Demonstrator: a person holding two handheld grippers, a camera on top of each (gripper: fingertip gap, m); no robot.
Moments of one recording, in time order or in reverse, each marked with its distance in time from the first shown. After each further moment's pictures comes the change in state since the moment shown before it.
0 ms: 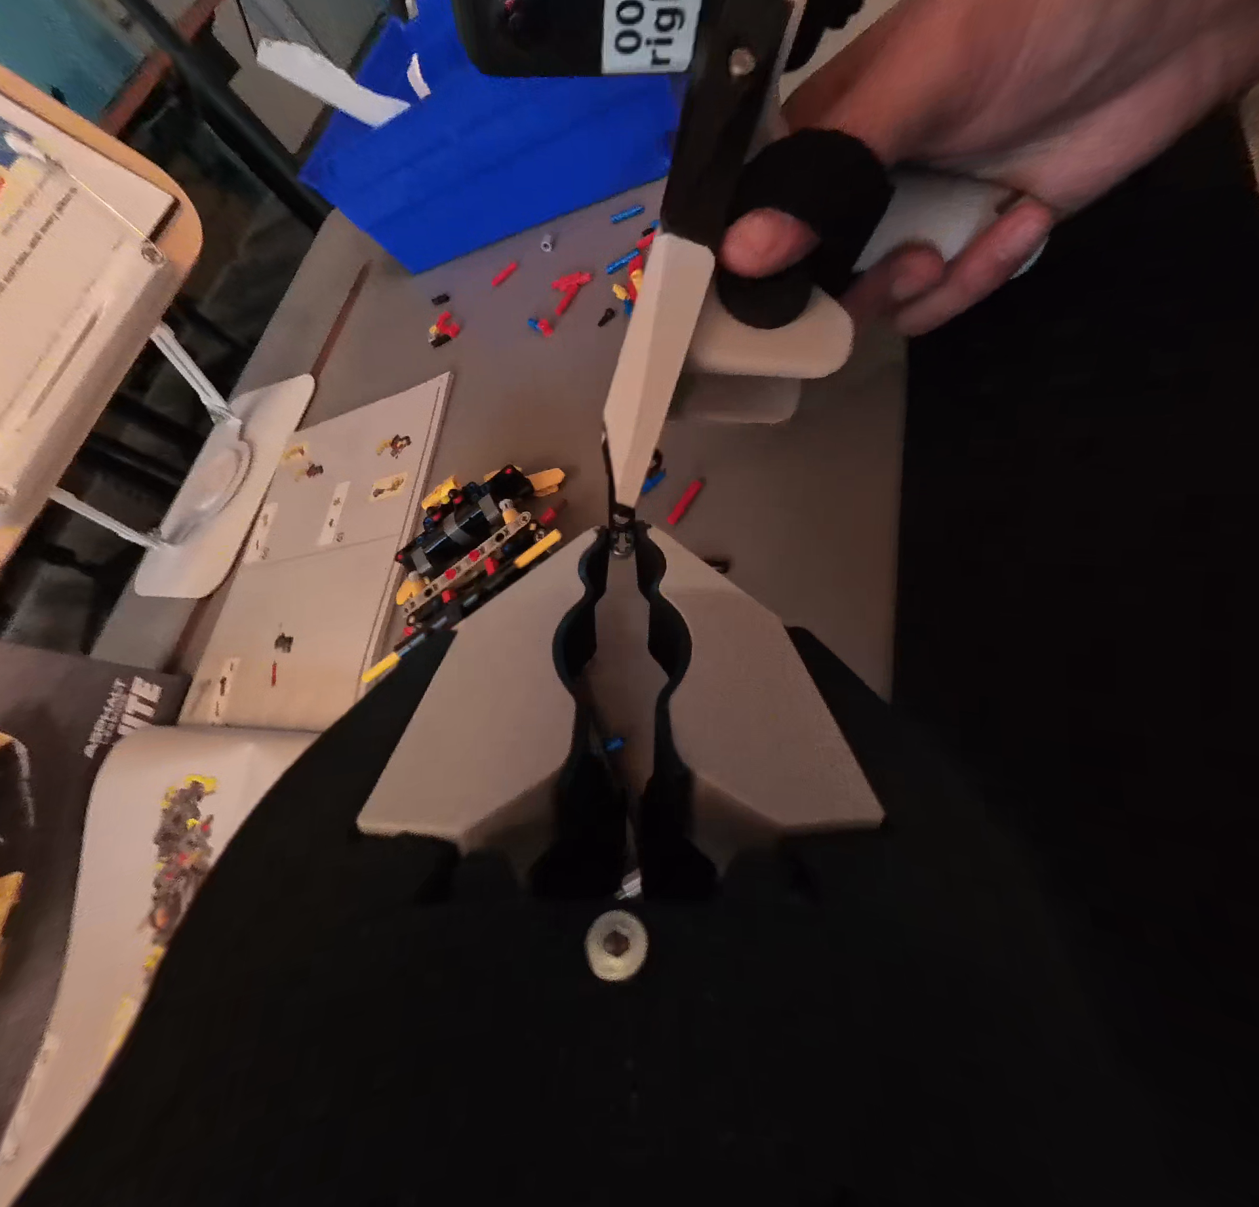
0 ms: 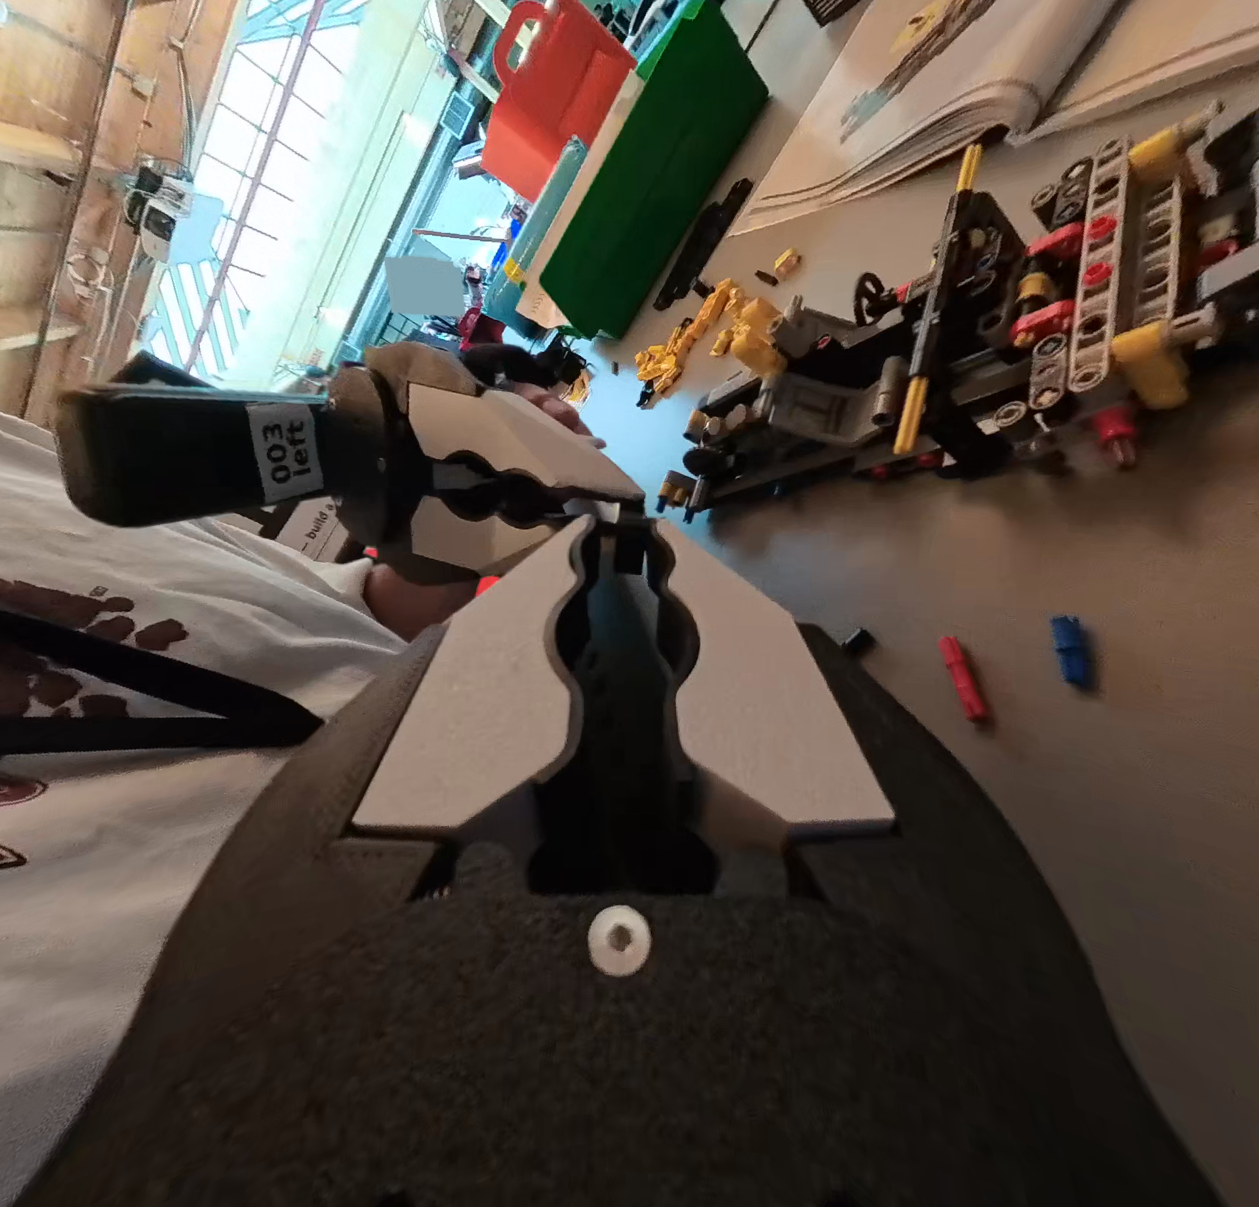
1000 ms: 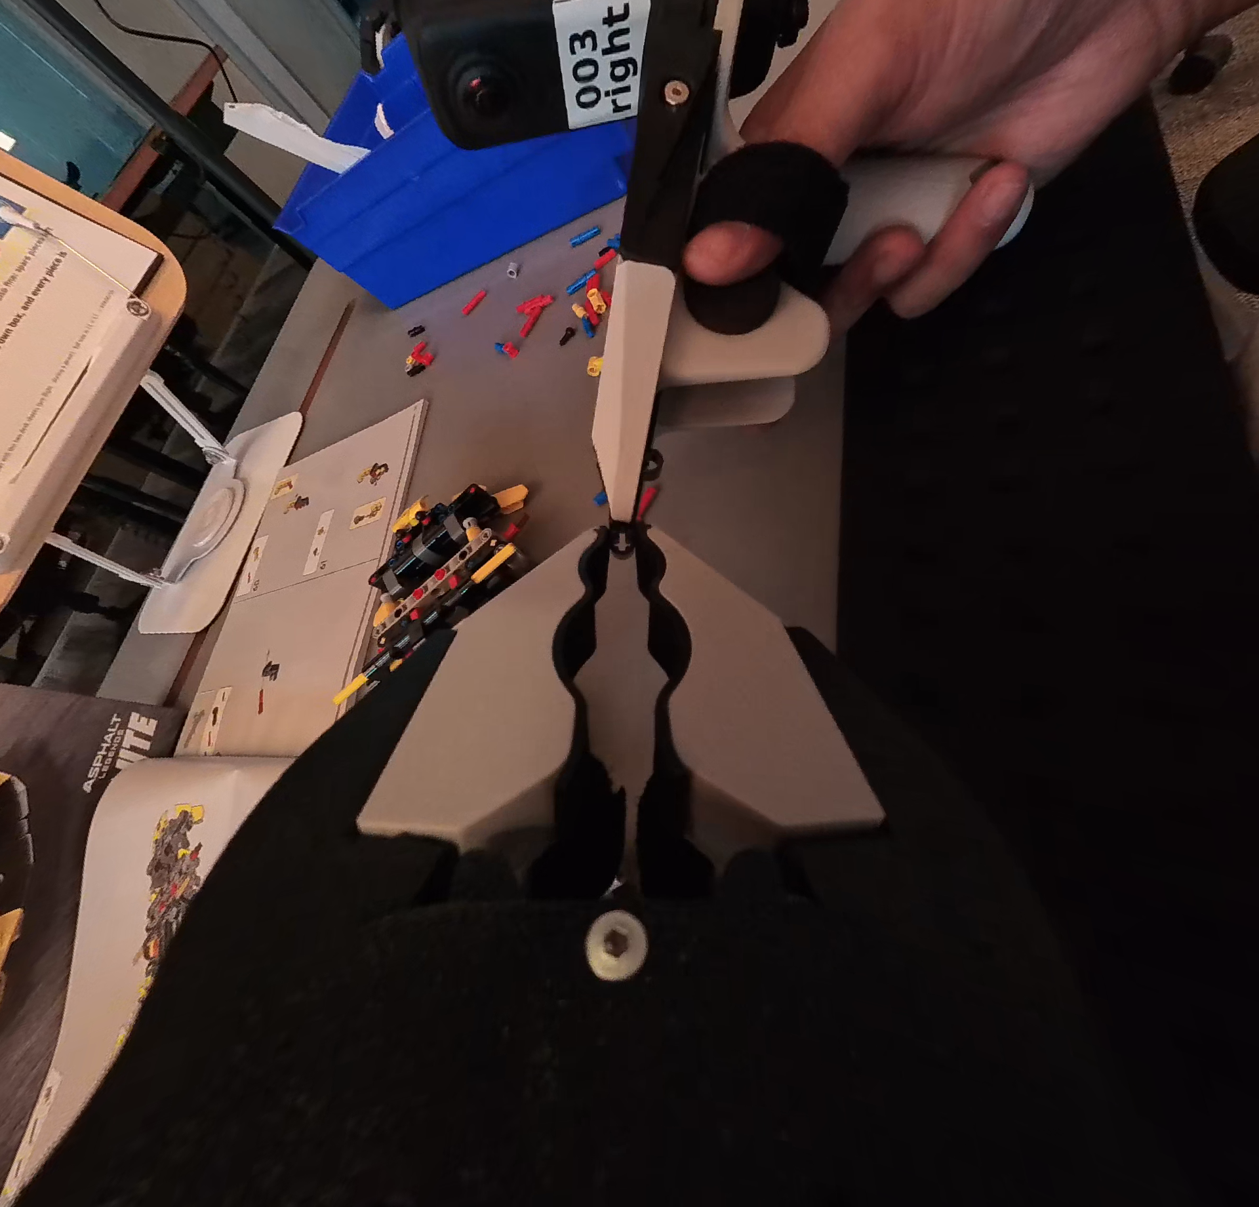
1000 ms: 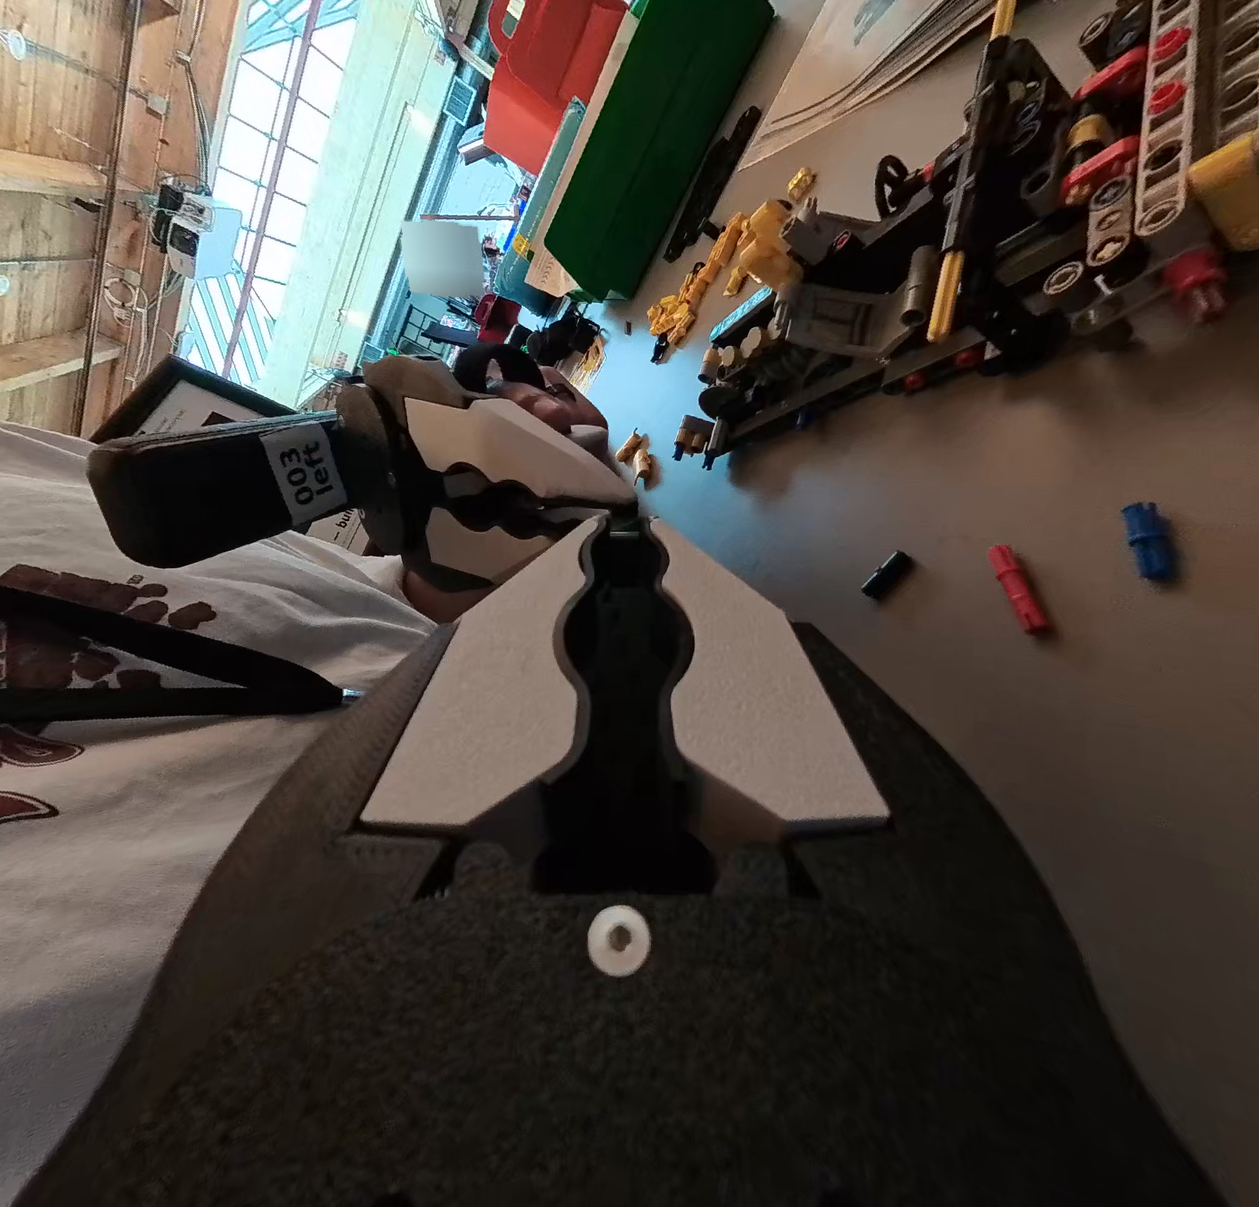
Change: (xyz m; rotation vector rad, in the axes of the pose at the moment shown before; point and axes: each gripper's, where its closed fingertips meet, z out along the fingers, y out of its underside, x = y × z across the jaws) left arm 0.023 -0.002 -0.002 0.030 0.007 0.064; right arm -0.003 0.023 -0.002 -0.035 -0.020 0.085
